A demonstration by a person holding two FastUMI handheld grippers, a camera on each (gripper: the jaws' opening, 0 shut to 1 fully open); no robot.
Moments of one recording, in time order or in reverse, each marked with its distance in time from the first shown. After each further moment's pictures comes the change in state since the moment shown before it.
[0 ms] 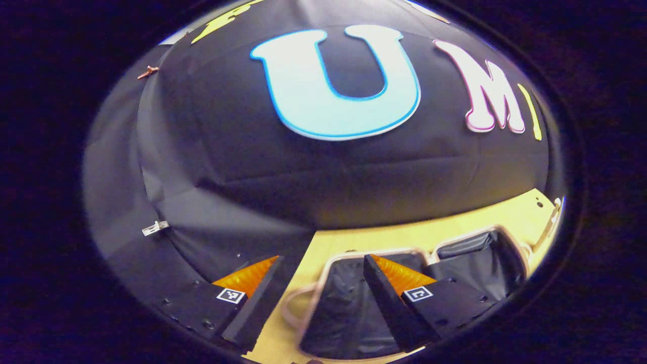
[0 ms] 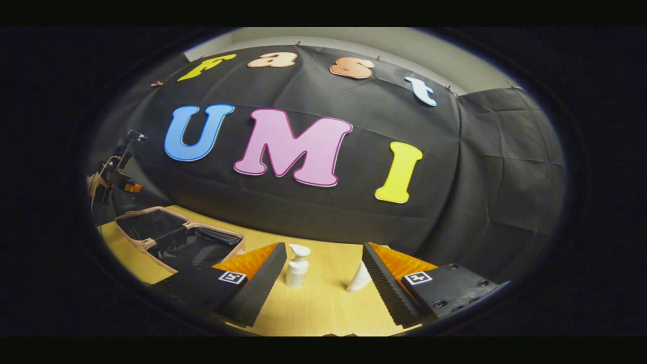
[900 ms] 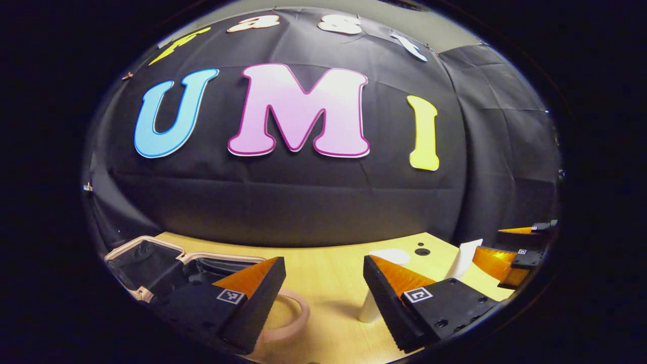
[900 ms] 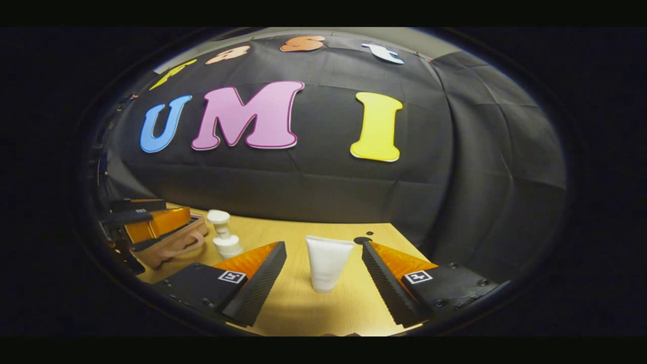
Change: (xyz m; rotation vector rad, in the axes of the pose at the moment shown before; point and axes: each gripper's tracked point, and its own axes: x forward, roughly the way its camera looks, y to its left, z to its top) left arm -0.097 -0.454 -0.043 -0.075 -0.146 -0.379; right arm 0.089 -0.098 -0.150 0.144 0.102 0.053
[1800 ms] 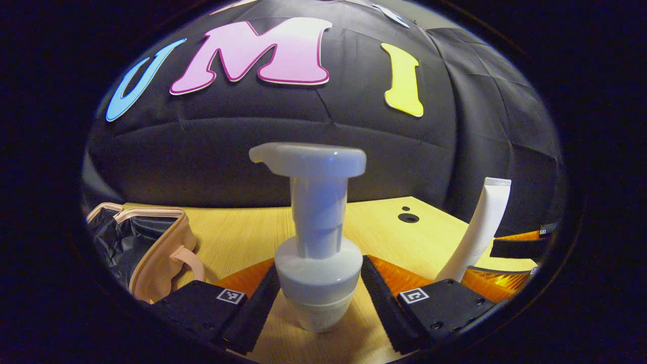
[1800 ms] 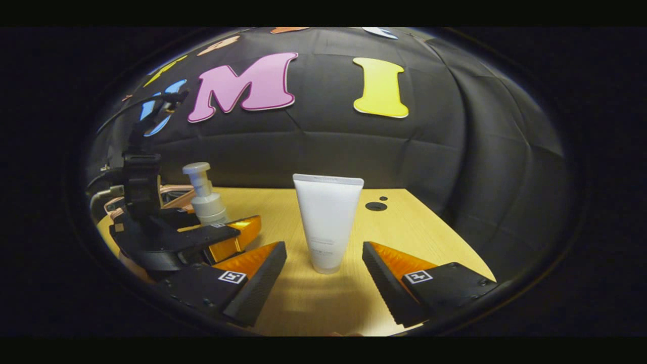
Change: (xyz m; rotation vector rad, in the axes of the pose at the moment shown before) left arm 0.102 -0.075 -0.090 -0.012 0.130 -0.064; right arm 0.035 0.003 -0.079 0.055 0.175 0.050
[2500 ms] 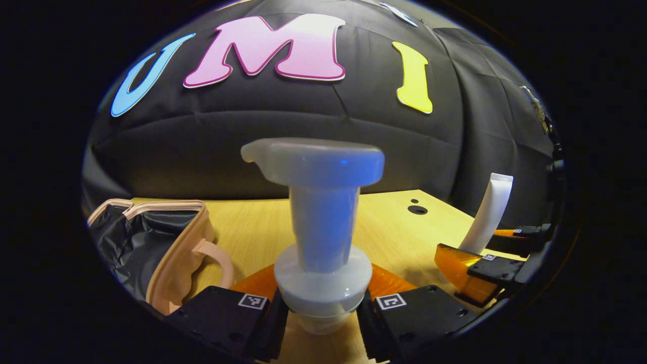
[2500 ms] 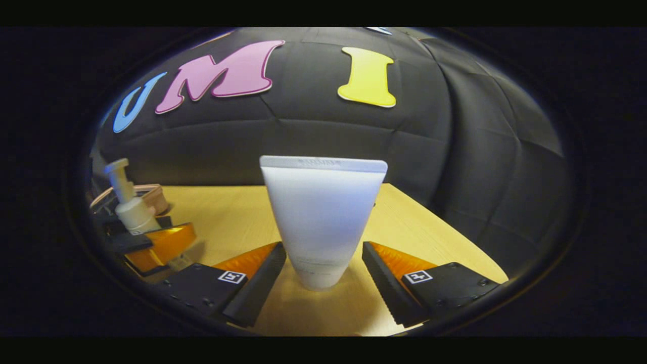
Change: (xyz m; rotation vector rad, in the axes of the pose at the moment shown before) left arm -0.028 0.033 -0.015 -0.023 0.066 0.028; right arm 0.053 -0.014 -0.016 0.001 0.035 -0.157
